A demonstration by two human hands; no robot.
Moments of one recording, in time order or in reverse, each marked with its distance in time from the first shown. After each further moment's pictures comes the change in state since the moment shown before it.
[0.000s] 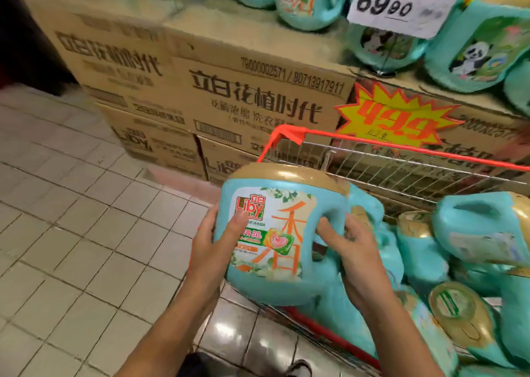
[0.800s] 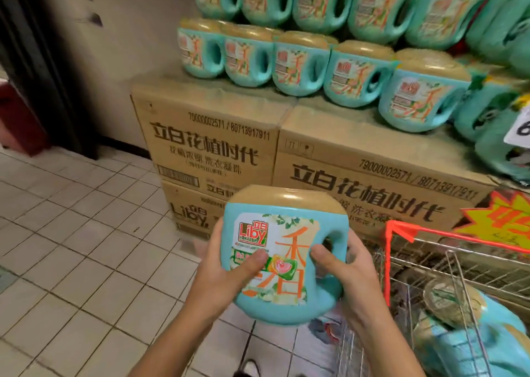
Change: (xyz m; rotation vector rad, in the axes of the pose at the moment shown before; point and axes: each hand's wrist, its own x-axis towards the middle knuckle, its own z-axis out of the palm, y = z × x) left_hand 0.176 0.162 -0.250 0.095 -0.196 0.231; right_hand 0.127 -0.007 0.321 0.085 -0.118 -0.198
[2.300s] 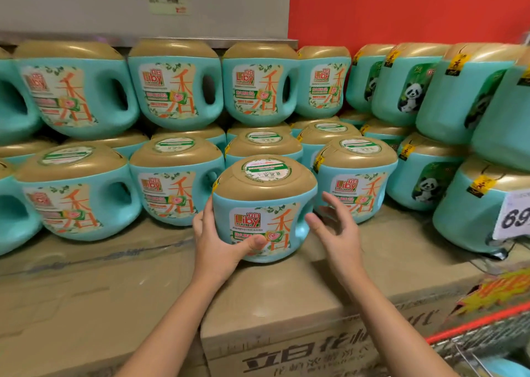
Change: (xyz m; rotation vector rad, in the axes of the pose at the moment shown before) left_hand 0.477 0.039 0.131 0.440 -0.276 0.331; right_hand 0.364 -0.083 -0.098 -0.540 0.723 -0.482
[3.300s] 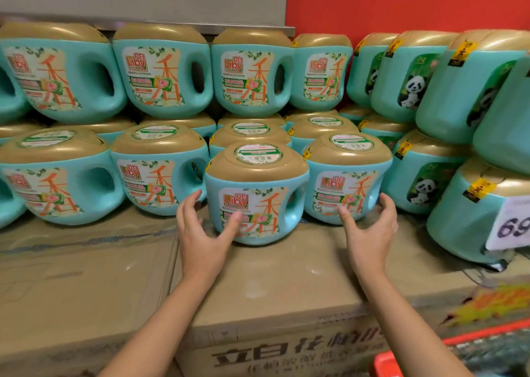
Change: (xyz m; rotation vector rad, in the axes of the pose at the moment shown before) left_hand -0.018 0.015 0.036 0.104 0.259 0.012; right_hand 0.029 0.037 -0.060 -0.285 0.368 0.015
